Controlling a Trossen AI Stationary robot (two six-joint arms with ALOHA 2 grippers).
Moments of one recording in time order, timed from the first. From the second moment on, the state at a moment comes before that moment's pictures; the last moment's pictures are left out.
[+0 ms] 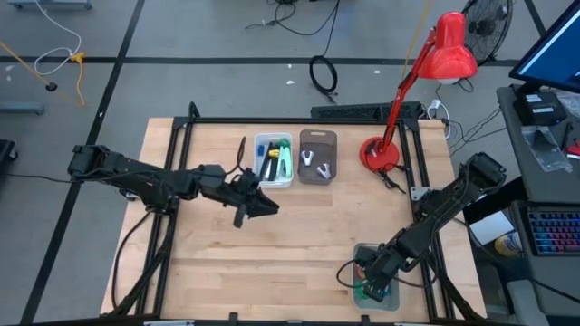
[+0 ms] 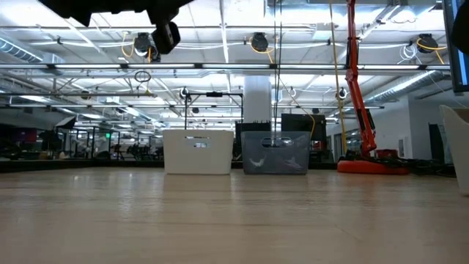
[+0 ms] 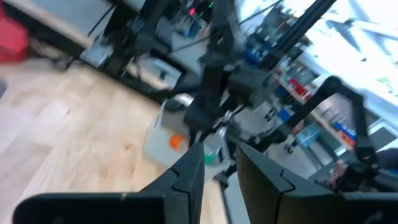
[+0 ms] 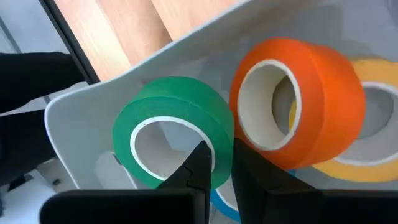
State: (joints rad) left arm -0.09 1.22 0.66 0.49 0.20 -0.63; right arm 0.76 1.50 0.85 -0.47 -0.16 1.33
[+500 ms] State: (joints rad) left arm -0.09 1.20 0.65 0.46 0.21 -0.61; right arm 0.76 1.50 0.85 -0.43 -0.21 1.43
